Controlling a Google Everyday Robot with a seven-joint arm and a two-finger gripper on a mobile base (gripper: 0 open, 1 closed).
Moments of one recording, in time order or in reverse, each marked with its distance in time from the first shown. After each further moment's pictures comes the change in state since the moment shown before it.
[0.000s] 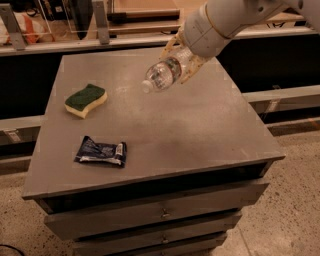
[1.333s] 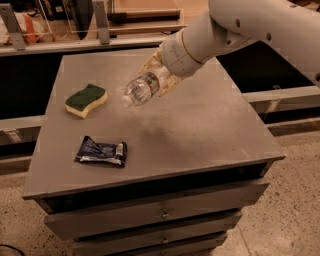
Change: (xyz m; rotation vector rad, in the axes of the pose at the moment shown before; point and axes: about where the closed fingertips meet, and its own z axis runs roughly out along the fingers) arm -0.021 -0.006 0.061 0.089 -0.037 -0.032
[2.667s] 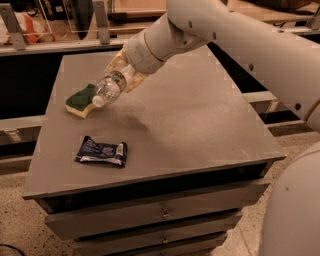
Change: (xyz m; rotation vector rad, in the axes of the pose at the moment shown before) arm -0.016 -0.060 0.079 0.076 -0.134 -0.186
